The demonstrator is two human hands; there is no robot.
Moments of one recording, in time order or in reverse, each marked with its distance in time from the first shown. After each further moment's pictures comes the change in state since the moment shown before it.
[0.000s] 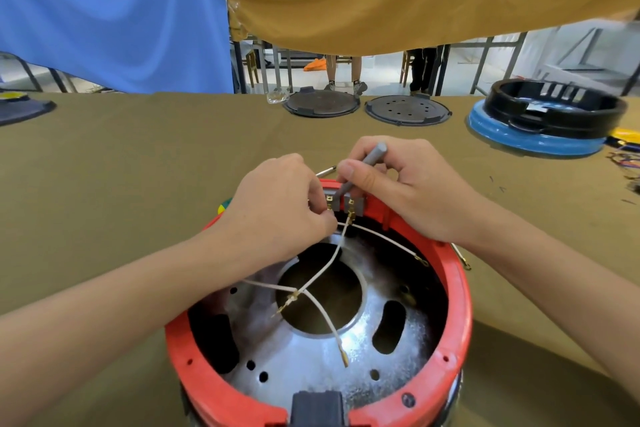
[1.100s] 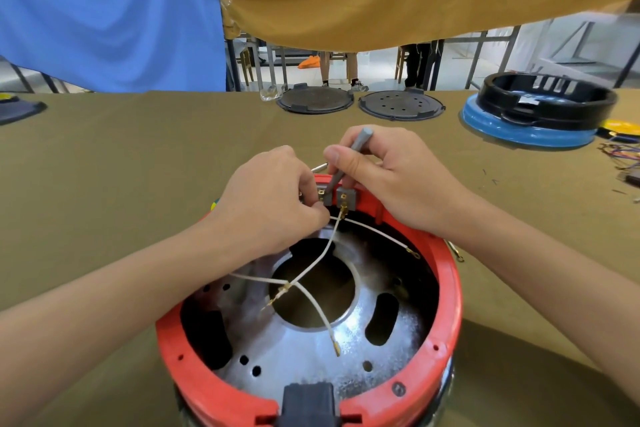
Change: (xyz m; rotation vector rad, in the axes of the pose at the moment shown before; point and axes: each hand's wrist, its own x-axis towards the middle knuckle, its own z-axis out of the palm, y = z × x) left_hand 0.001 0.001 -0.001 -0.038 -0.034 -0.023; right_hand 0.004 -0.008 0.007 -0.018 0.078 0.107
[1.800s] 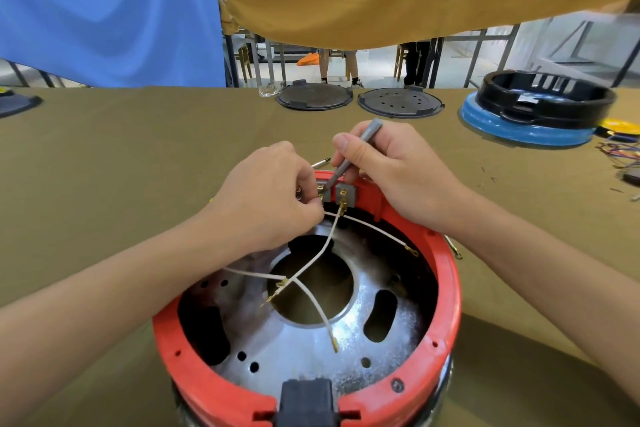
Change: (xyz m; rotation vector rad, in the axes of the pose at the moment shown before) left_hand 0.001 -0.003 -0.001 -0.015 -0.024 0.055; right_hand 0.003 0.009 0.001 0.128 0.026 0.093
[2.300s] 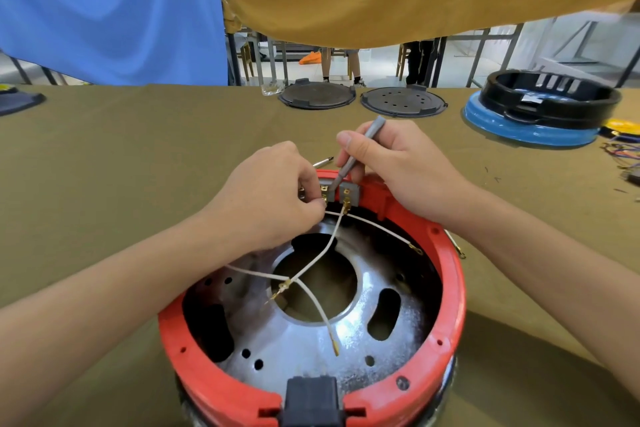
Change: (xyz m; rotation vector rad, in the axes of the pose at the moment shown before) left_hand -0.001 -0.004 0.000 -0.027 -0.006 0.008; right_hand 0.004 0.000 -0.001 0.044 -0.020 0.035
